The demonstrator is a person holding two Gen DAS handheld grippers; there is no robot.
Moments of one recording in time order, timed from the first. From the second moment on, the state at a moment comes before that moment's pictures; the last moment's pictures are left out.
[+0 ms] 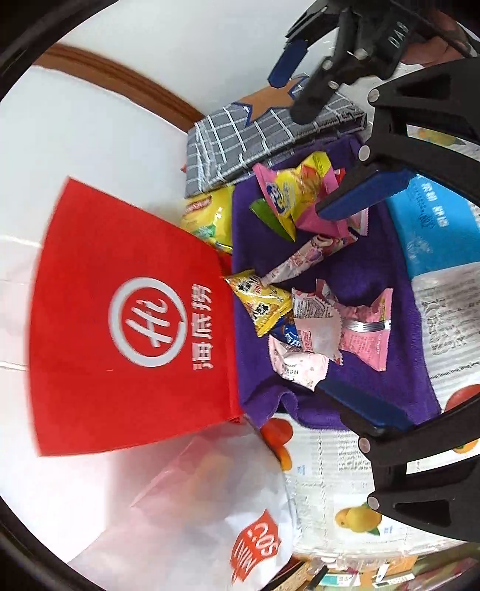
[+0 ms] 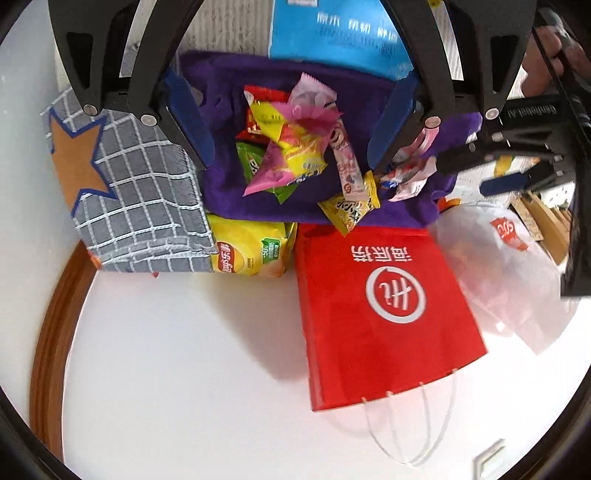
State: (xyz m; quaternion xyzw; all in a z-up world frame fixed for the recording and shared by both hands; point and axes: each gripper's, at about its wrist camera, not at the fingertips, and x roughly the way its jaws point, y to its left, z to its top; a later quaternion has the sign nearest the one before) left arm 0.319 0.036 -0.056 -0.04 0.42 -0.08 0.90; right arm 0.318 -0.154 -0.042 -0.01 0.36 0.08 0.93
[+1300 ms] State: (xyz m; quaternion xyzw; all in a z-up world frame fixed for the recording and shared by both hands) left arm 0.114 0.025 -0.024 -0.05 0.35 -0.07 0.93; right arm 0.108 -0.182 -0.017 0.01 0.30 0.10 0.95
